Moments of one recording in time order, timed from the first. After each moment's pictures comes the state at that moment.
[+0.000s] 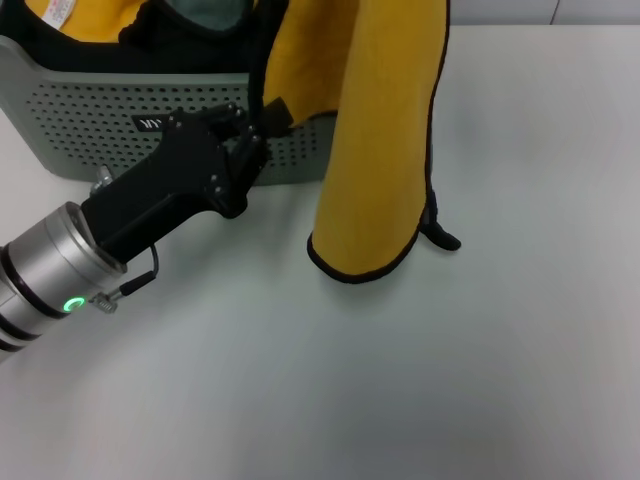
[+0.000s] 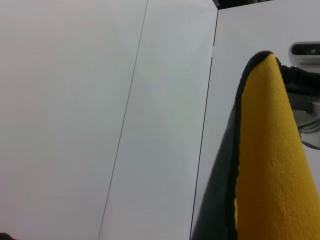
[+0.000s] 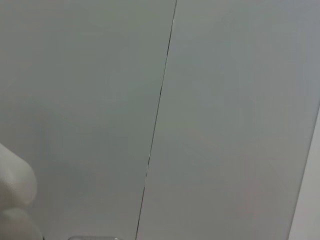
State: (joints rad) left arm -0.55 -2.09 2.84 -0.15 -0.76 1.82 -0.76; right arm 0.90 1.88 -0.89 -1.19 -1.53 -1.75 1.80
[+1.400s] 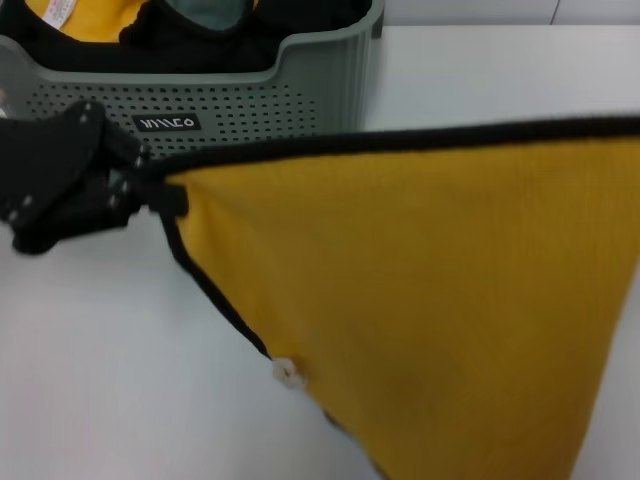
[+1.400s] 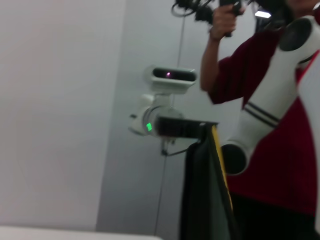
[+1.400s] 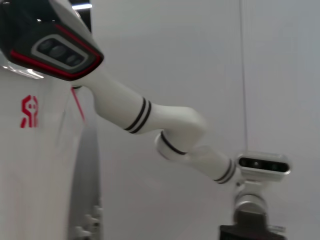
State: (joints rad) left arm -0.79 -1.56 2.84 0.16 -0.15 2.05 -0.97; right arm 0.44 1.99 -0.85 -1.38 -1.30 -2.13 1.90
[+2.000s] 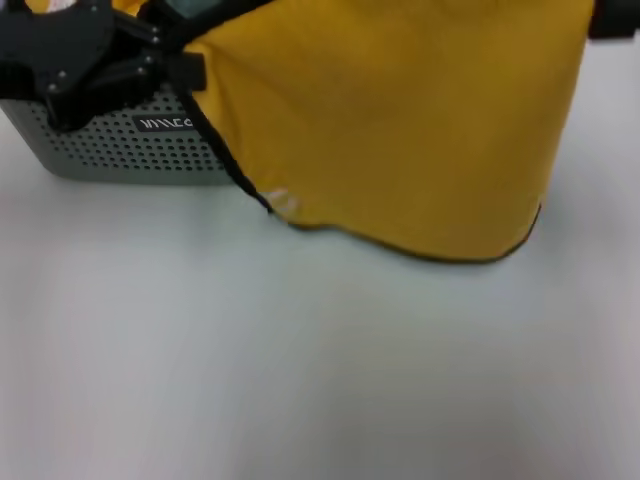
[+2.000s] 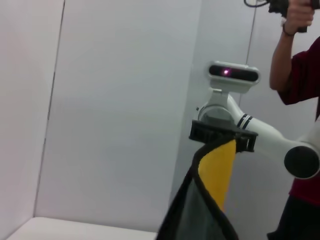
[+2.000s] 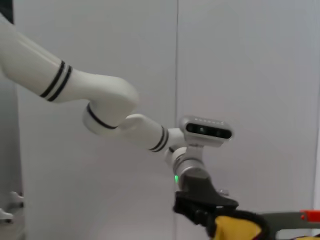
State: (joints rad) left arm -0.87 -1.63 2.84 -0.09 -0.29 2.05 -1.13; right arm 0.57 1.94 -0.83 -1.34 -1.46 -1.95 1.82
